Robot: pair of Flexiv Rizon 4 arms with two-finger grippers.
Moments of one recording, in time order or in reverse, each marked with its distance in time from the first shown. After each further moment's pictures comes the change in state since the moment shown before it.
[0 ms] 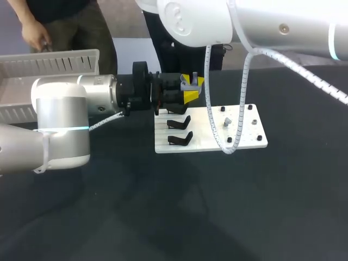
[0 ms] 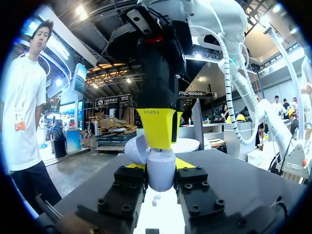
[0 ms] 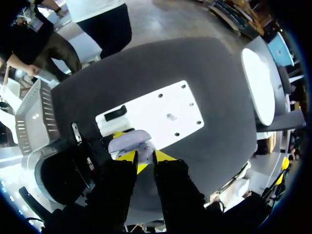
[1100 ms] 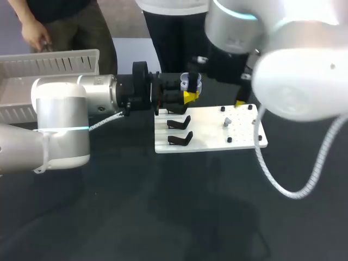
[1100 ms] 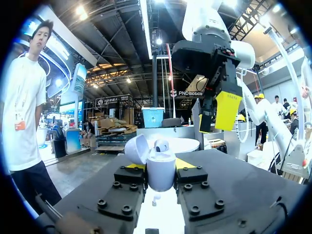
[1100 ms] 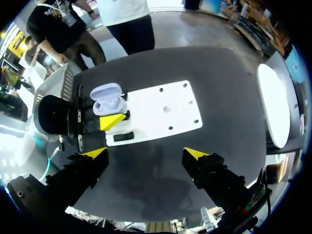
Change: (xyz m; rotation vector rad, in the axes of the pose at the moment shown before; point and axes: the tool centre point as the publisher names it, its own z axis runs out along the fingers) left arm 0.000 0.000 0.000 0.000 0.000 0.000; right arm 0.055 -0.068 -0.005 -0.203 -0.142 -0.172
